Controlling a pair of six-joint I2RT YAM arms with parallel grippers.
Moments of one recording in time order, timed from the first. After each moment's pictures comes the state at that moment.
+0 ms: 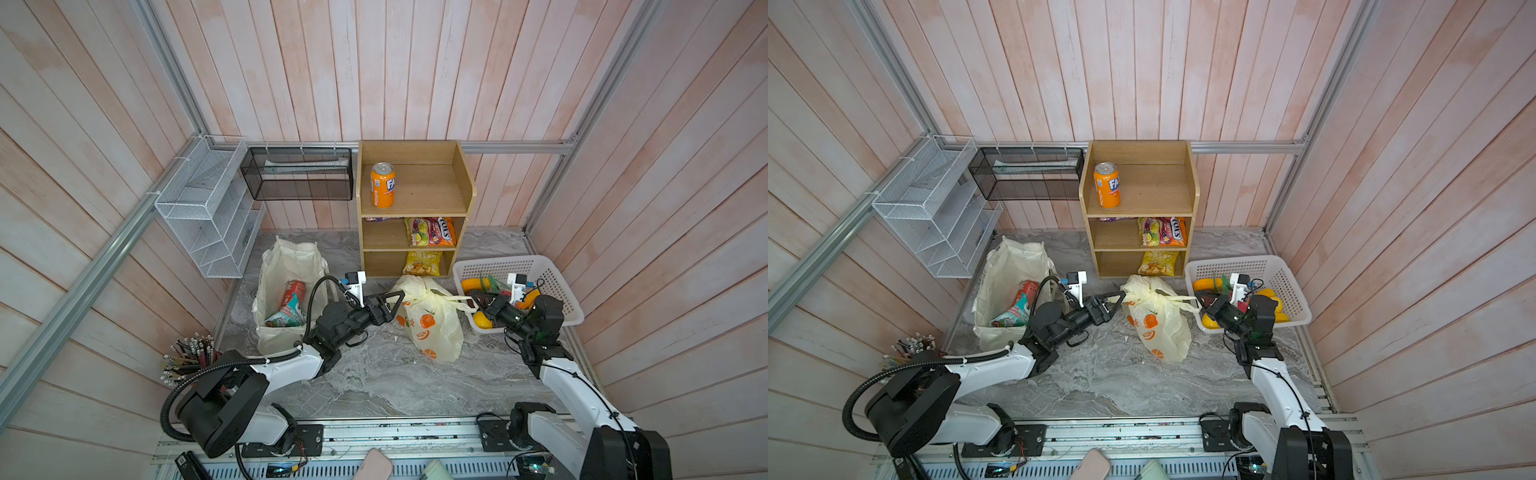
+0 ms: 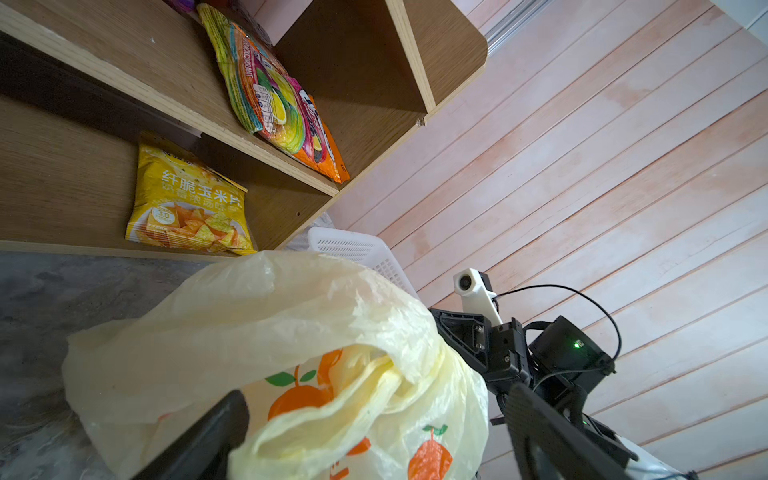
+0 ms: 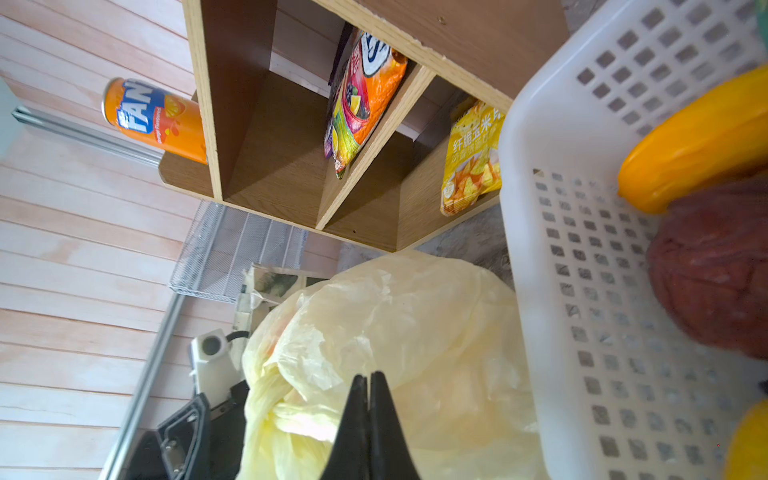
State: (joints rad) left arm -0.68 1.37 0.50 0.89 0.21 -0.87; right arm -0.03 0.98 0.40 0.37 -0.76 1.02
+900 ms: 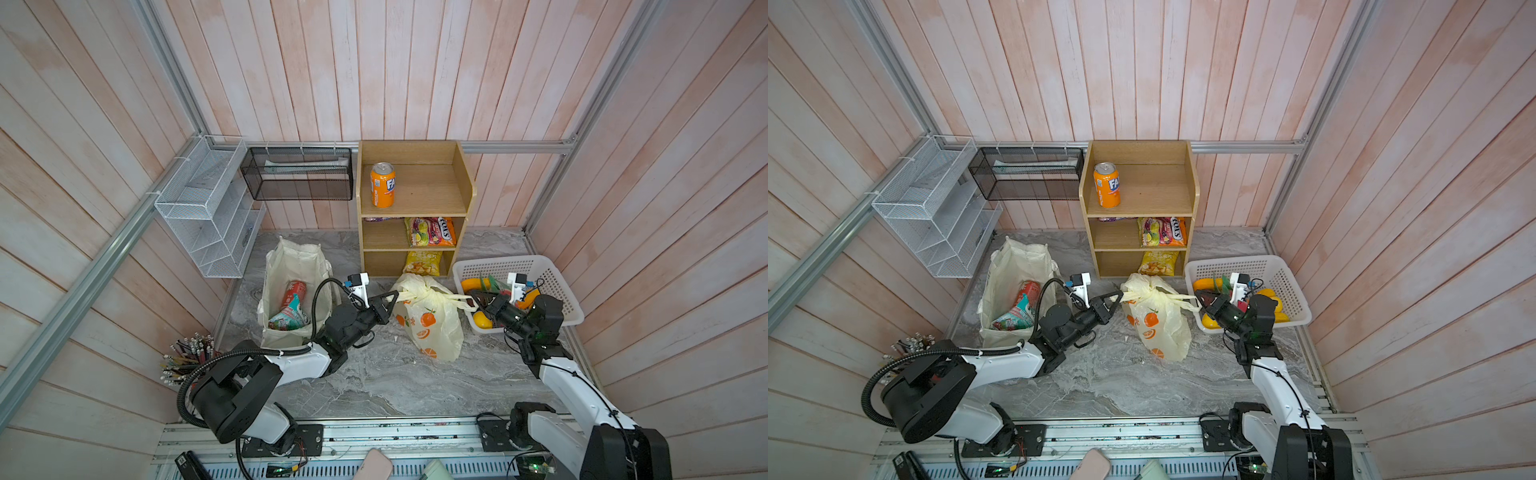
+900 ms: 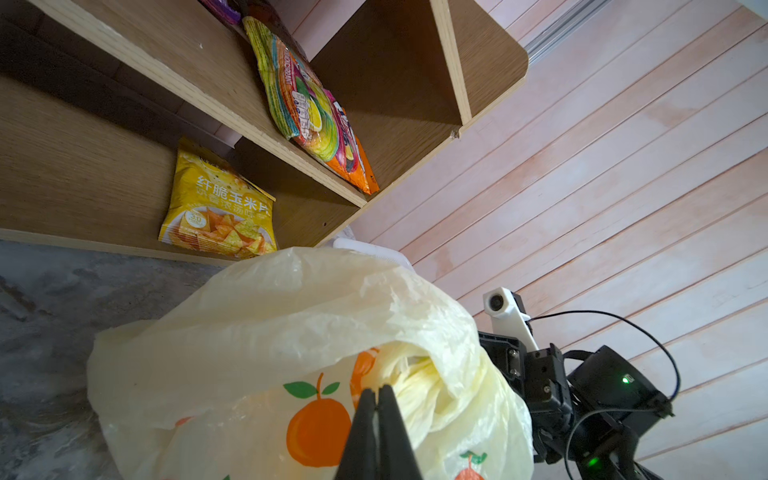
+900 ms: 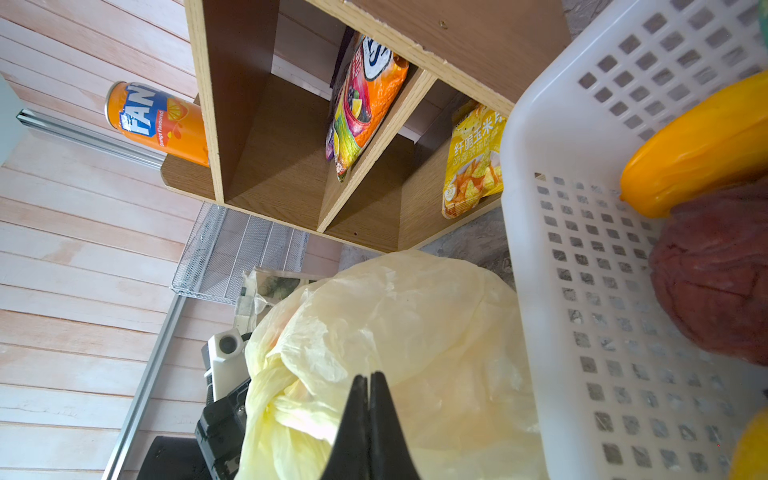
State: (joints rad) left arm -0.71 1.48 0.53 0.96 0.10 -0.88; right arm -0.03 0.99 0.40 0.39 -0.75 1.02
